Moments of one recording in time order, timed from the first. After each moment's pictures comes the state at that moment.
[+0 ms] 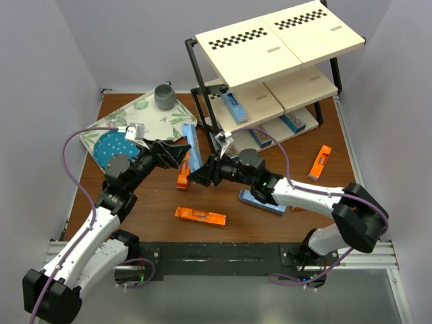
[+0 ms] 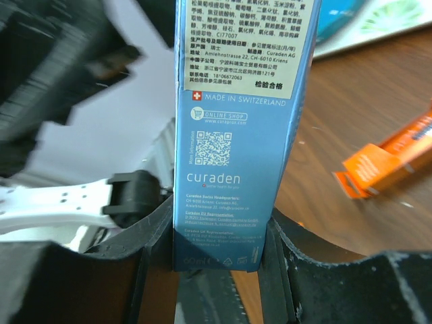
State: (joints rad) left arm -0.37 0.76 0.55 0.27 0.23 -0.58; right arm 0.89 1.43 0.77 0.55 -0.33 0.75
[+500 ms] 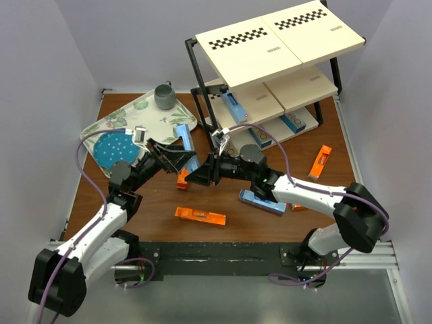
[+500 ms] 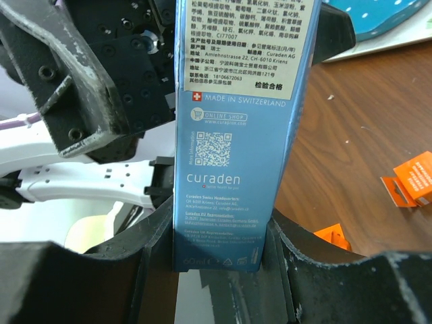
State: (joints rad) left arm -0.32 0.89 0.40 0.74 0.50 -0.90; right arm 0.87 1.43 0.82 0.56 -0.48 0.80
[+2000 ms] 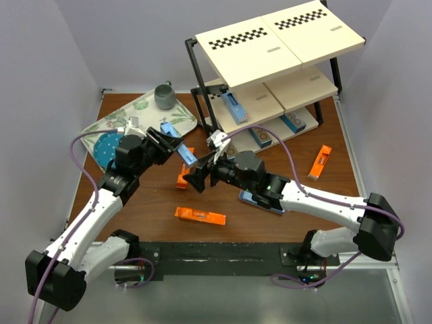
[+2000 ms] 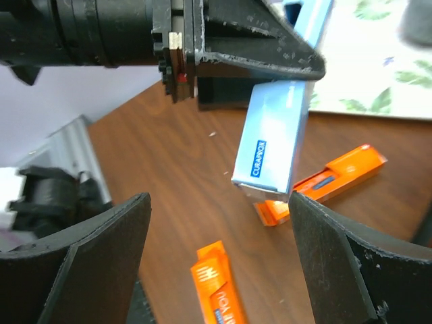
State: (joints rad) left arm -0.35 0.94 0.74 -0.11 0.08 -1.09; right arm 1.03 1.31 0.91 0.26 -0.01 0.26
